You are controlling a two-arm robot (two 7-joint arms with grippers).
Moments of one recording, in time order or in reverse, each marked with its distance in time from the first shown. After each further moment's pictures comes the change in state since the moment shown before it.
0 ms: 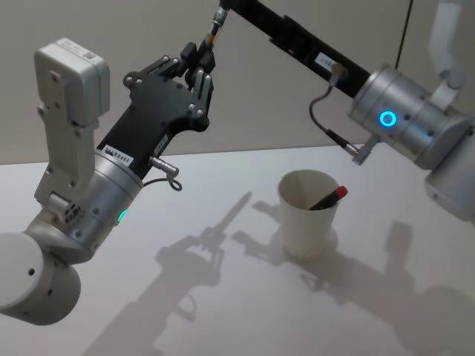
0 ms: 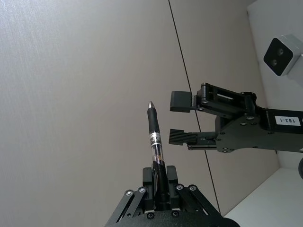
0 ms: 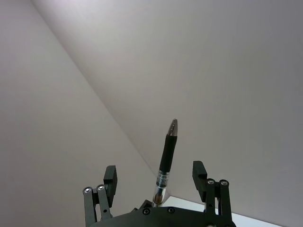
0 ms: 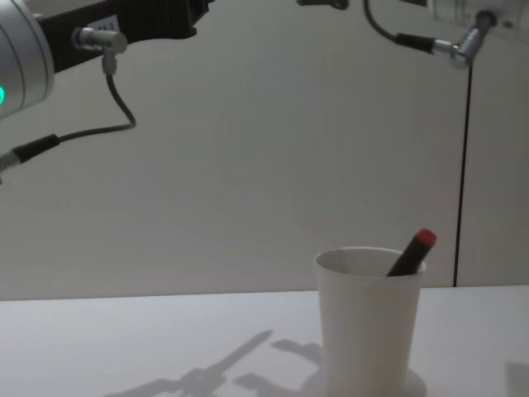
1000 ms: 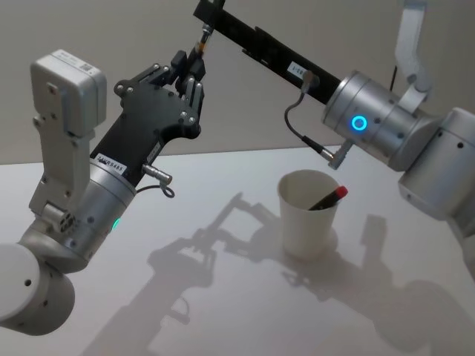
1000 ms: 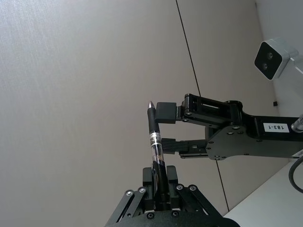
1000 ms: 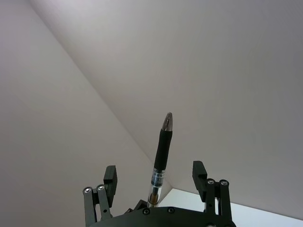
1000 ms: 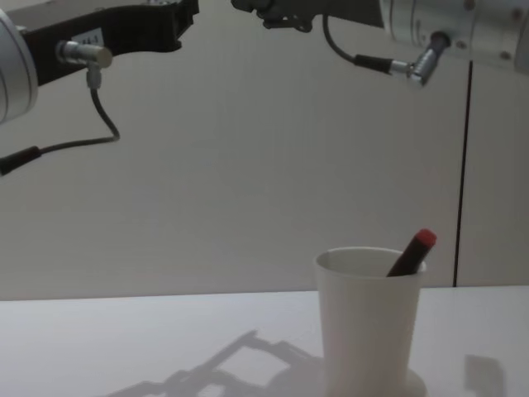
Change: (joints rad) left arm 0.034 0.006 -0.014 -0.017 0.029 0.001 0.025; right arm 0.029 -0.028 -0.045 0.061 0.004 0.000 -0.007
